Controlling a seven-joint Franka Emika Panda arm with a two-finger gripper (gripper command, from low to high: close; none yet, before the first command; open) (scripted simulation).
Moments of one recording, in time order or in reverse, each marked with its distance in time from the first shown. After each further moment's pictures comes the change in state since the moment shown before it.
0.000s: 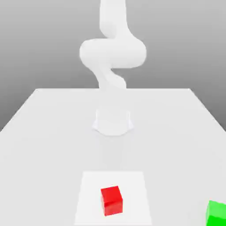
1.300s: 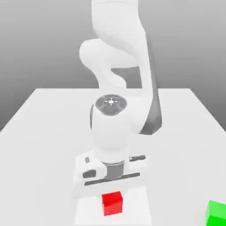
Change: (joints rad) arm 0.041 0.950 -0.042 -0.242 0.033 0.469 -0.265
